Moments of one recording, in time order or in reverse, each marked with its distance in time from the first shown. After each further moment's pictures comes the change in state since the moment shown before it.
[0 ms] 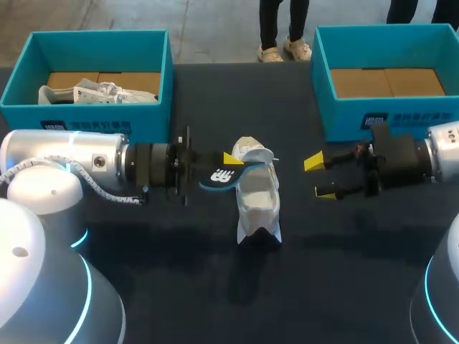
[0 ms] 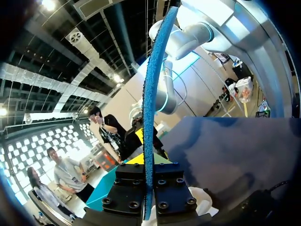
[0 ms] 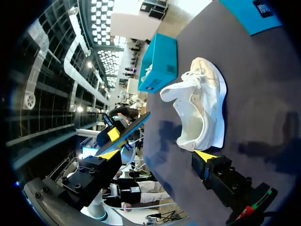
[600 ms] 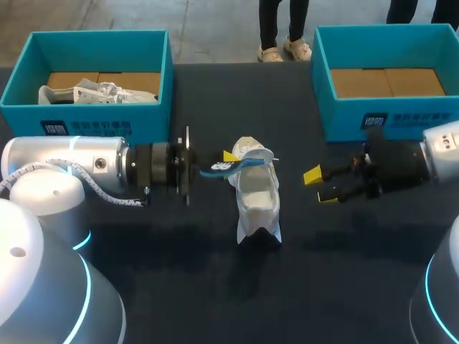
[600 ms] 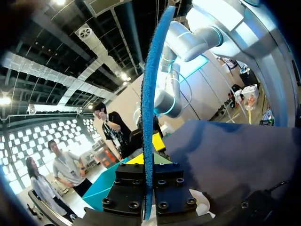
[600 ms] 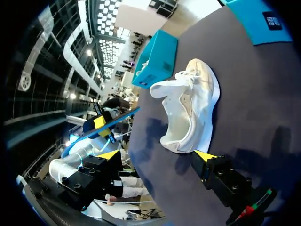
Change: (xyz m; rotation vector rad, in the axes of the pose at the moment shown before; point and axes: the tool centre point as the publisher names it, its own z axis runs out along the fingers) left arm -0.001 0.005 0.001 0.001 -0.043 -0.079; right arm -0.030 -0.003 0.005 0.035 -0.103 -0.153
